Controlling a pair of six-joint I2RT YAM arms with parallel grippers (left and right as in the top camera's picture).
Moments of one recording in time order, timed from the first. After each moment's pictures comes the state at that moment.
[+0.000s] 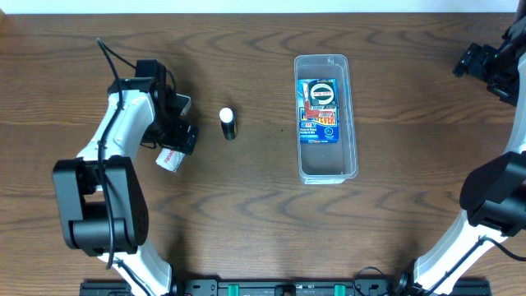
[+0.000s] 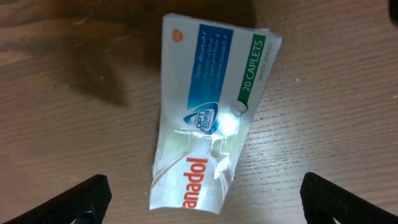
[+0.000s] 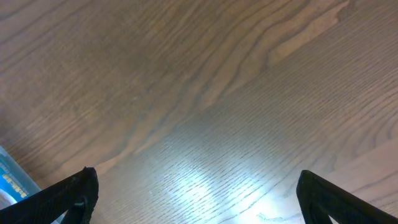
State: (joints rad) left arm 0.03 1.88 1.34 -1.00 0.02 0.31; right arm -0.34 2.07 2.12 -1.35 0.07 0.29
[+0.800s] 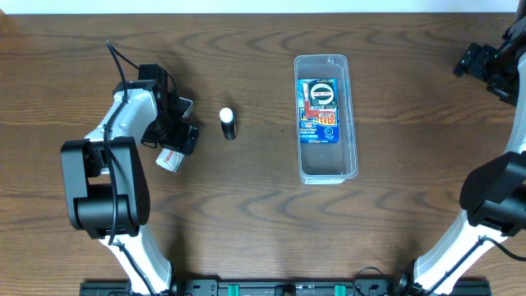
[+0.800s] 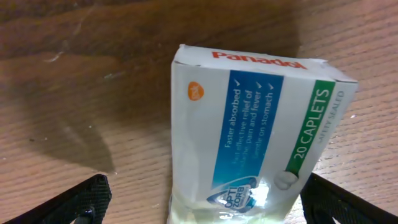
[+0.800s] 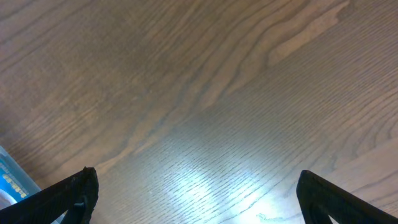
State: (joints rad) left arm 0.05 2.00 1.34 -0.90 0.01 0.37; right arm -0.34 2.07 2.12 -1.35 0.07 0.29
